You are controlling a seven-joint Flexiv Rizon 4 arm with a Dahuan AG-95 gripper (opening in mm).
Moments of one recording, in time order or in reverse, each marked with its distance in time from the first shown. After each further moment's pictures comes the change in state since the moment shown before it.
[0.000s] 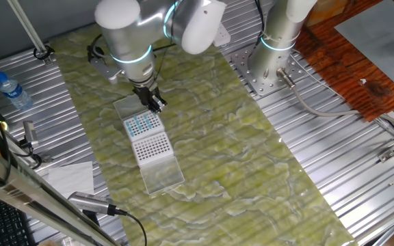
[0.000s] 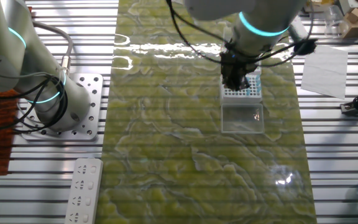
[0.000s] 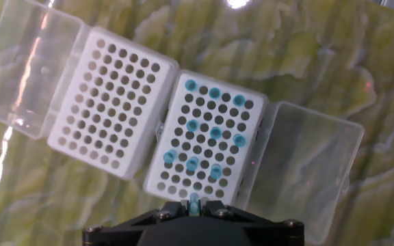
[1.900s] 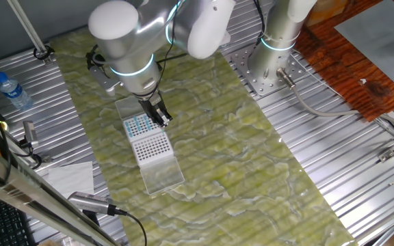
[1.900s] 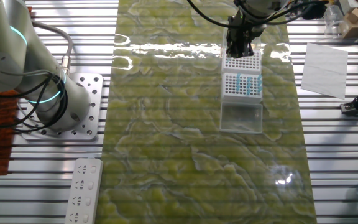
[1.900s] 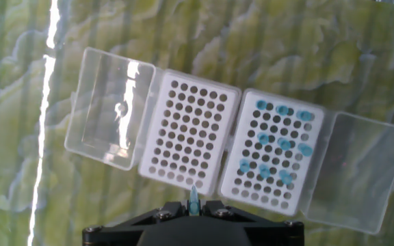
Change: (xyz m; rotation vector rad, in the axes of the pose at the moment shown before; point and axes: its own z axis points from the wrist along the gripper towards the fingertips) arm -0.023 0.068 -0.017 -0.039 0.006 0.132
